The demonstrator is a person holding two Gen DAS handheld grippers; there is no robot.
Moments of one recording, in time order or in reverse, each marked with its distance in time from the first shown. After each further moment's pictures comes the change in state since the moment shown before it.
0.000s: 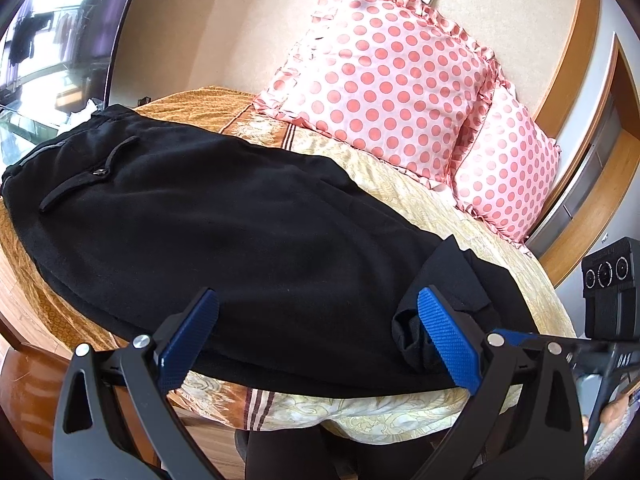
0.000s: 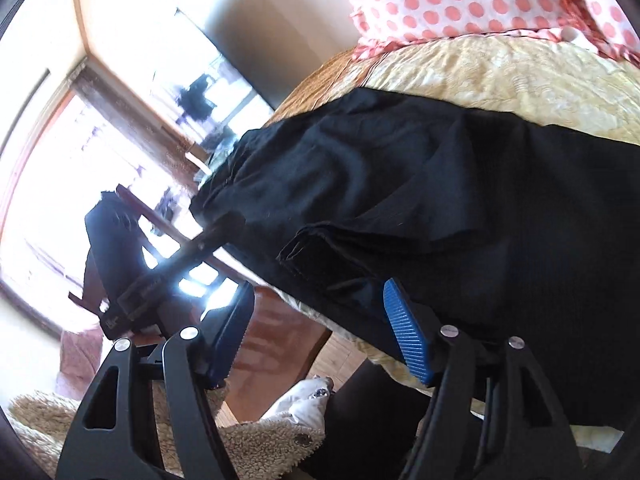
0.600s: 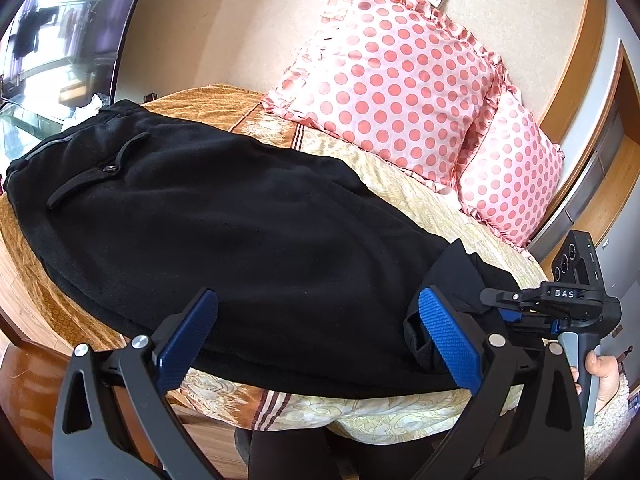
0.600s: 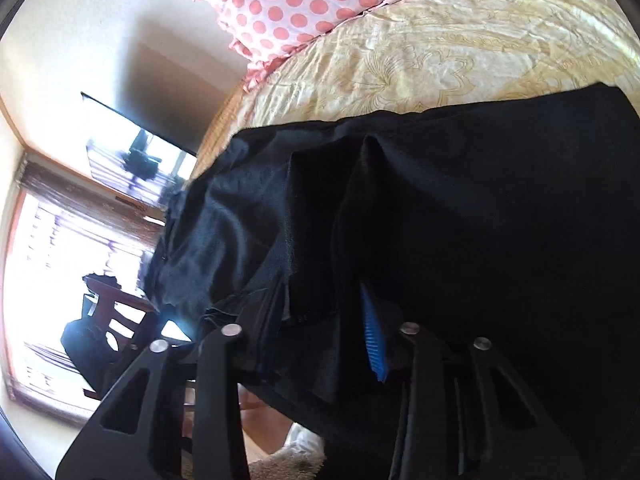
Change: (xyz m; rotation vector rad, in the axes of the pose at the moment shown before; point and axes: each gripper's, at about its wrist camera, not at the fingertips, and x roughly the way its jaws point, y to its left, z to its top) left arm 0.000 0.008 0.001 -0.010 0.001 0.007; right arm 0.015 -0.073 0.030 0.275 0.024 -0.128
